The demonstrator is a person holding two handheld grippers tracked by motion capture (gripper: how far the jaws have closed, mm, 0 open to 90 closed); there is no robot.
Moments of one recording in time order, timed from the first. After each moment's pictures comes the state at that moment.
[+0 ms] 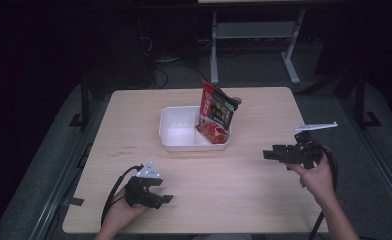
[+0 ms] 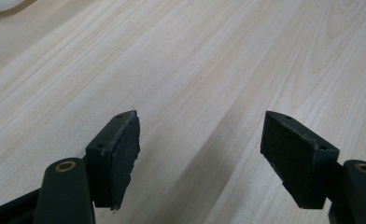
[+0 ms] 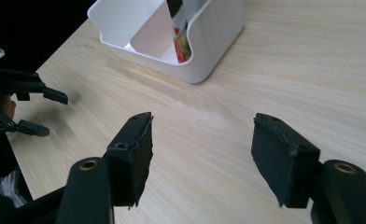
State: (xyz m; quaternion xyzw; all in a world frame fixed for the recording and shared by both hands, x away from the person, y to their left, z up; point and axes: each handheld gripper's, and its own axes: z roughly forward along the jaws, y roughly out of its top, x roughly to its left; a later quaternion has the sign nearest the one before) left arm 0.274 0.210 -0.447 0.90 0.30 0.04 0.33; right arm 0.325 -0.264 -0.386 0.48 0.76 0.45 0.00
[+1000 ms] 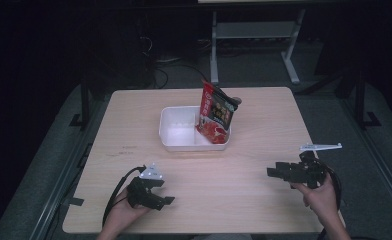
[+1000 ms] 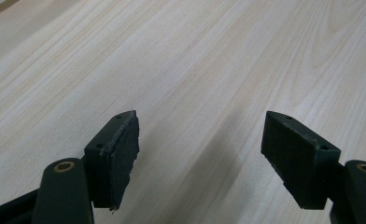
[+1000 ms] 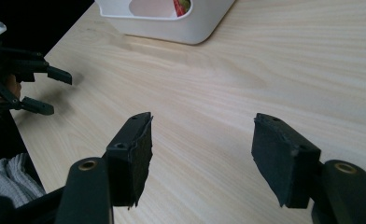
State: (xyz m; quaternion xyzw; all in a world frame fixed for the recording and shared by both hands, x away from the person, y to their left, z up) left arm 0.273 0.204 -0.449 0.90 0.29 0.04 0.32; right arm 0.290 -0.276 -0.425 0.49 0.74 0.46 -0.02
